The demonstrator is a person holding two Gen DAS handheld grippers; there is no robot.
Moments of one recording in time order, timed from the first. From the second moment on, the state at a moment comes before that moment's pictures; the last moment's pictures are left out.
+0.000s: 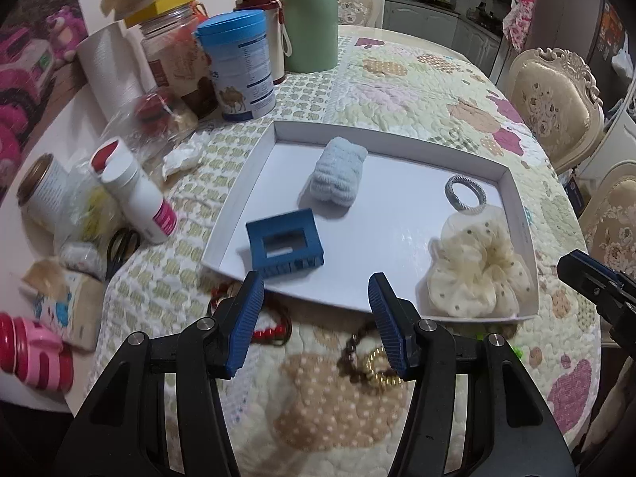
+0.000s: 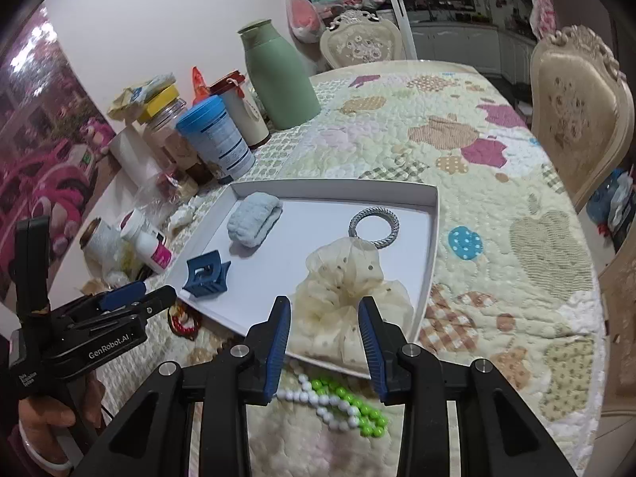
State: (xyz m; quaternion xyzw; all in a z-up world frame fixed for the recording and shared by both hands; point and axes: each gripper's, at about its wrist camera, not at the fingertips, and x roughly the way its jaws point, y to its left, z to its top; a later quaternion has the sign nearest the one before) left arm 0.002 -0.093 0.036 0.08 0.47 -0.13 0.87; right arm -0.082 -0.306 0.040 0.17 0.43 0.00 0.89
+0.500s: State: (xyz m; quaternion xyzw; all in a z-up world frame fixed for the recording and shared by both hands) left arm -0.047 -0.069 0.037 0.03 0.50 -0.11 0.86; right arm -0.128 -0.297 0.052 0.09 0.44 -0.02 0.90
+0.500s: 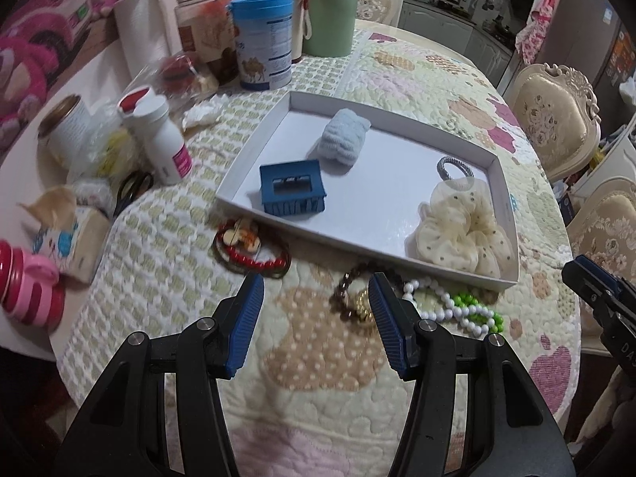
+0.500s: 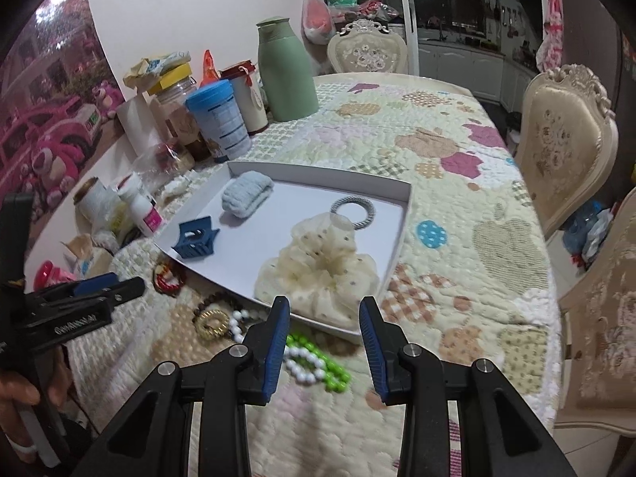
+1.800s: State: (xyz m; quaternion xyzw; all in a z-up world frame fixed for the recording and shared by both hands) left arm -0.036 0.030 -0.003 -0.11 0.57 -0.09 0.81; right arm -0.164 -0.278 -0.001 0.11 0.49 0.07 0.86
